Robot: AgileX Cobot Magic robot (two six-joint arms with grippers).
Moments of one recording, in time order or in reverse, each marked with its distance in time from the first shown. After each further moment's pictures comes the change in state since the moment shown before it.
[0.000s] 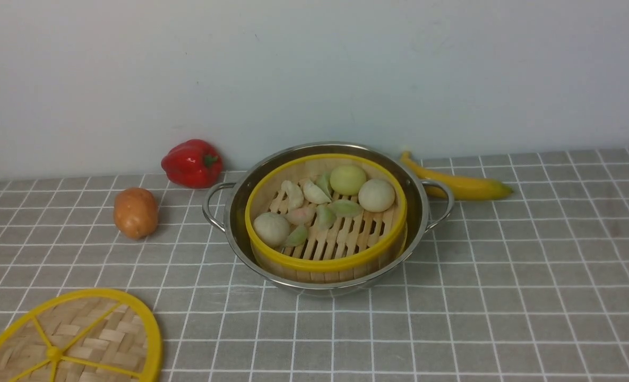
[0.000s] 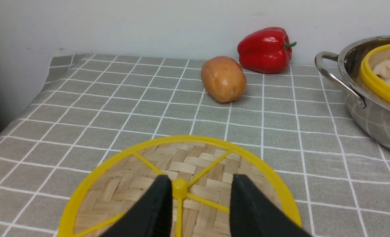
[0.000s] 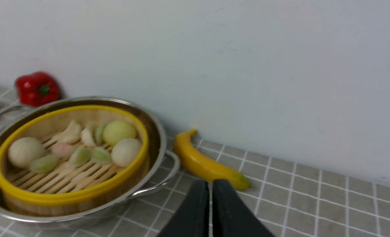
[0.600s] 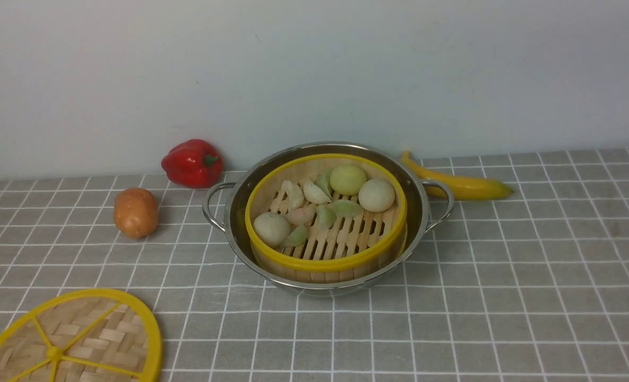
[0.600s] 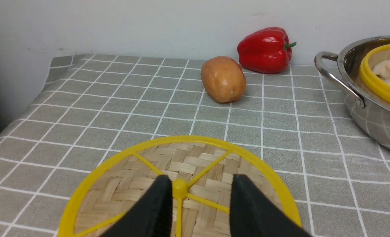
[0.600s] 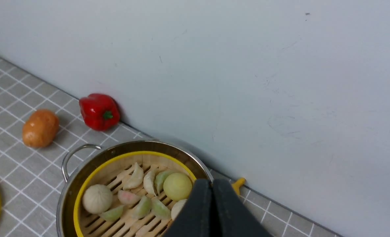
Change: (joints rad) right arm 0.393 0.862 -1.420 -0.031 0.838 -0.086; left arm 0.000 0.000 0.000 0.000 0.000 0.000
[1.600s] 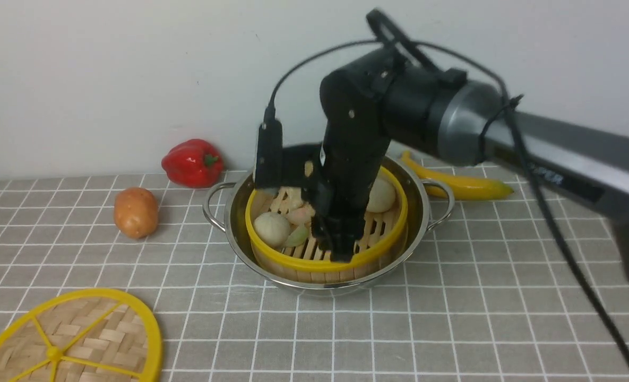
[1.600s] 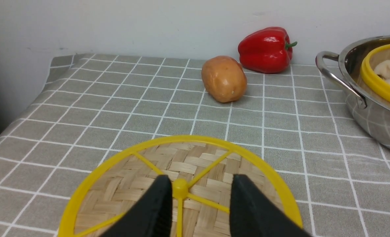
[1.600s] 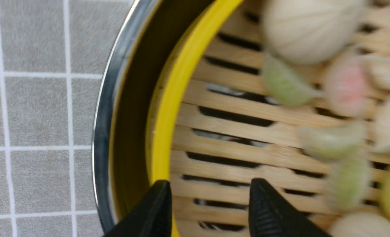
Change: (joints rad) right arm 0.013 0.716 0.000 0.315 0.001 -0.981; left arm 0.000 0.000 0.000 0.000 0.000 0.000
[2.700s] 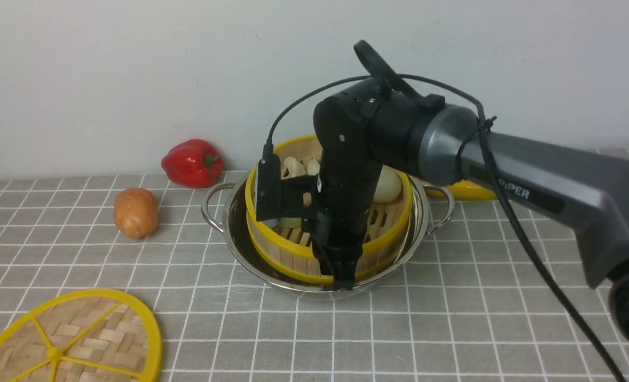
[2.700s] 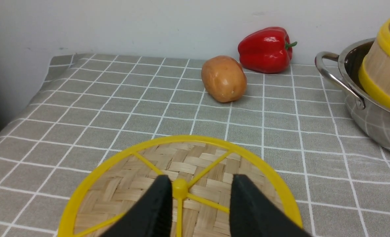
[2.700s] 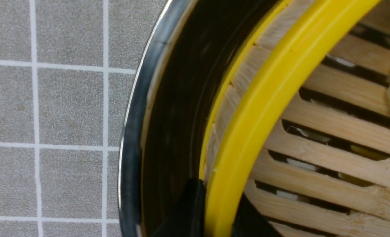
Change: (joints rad) right arm 0.000 0.084 0.011 0.052 0.038 -0.055; left arm 0.000 0.000 0.000 0.000 0.000 0.000
